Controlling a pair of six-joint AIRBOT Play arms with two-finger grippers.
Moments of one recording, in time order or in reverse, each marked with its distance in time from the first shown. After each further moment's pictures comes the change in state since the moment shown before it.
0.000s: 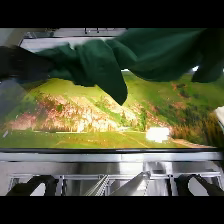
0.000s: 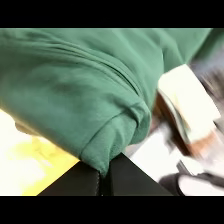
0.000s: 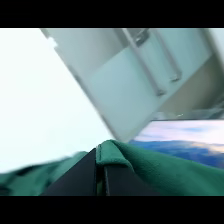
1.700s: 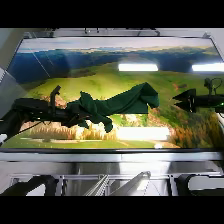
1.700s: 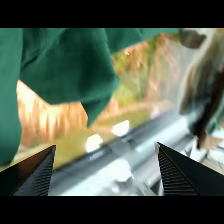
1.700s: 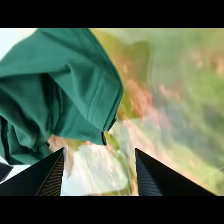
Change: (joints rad) left arm -0.147 -0.329 -0.768 -0.018 -0.402 0.068; right arm -0.073 -0.649 -0.240 -0.618 0.085 0.197
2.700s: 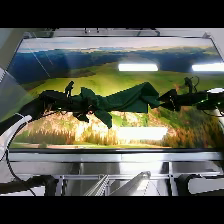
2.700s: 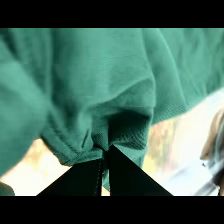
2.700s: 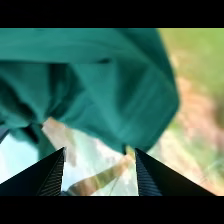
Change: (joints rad) left arm -0.109 -0.283 0.206 -0.014 -0.180 -0.014; right arm 0.209 -0.031 -0.013 0.007 -0.117 0.058
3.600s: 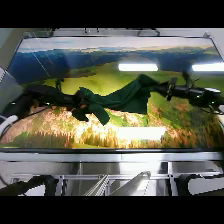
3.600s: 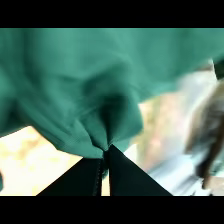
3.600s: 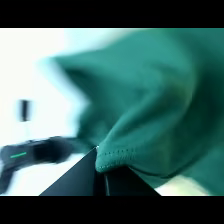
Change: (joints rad) left arm 0.103 0.145 0.041 -0.021 0.131 0.036; right arm 0.034 -0.007 0.016 0.531 0.166 -0.237
